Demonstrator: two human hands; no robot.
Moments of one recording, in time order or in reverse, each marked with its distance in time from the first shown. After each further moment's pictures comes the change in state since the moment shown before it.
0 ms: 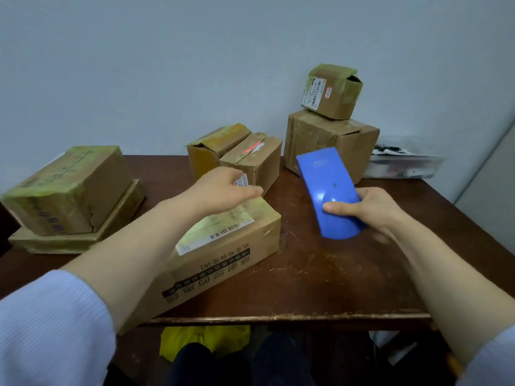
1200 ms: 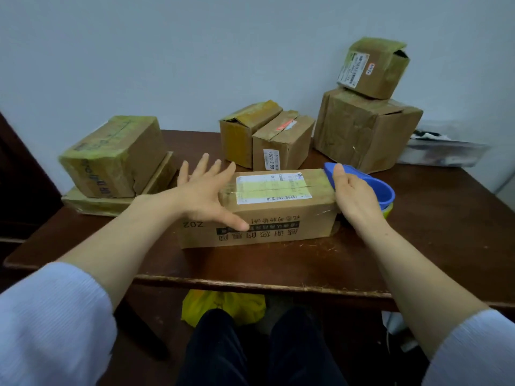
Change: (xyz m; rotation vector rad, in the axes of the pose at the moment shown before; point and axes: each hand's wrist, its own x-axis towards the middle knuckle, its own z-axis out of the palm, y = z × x) left_hand -0.033 -0.087 -0.016 0.512 -0.159 -0.025; right_hand -0.007 0.007 0.087 -0.520 0.206 -0.097
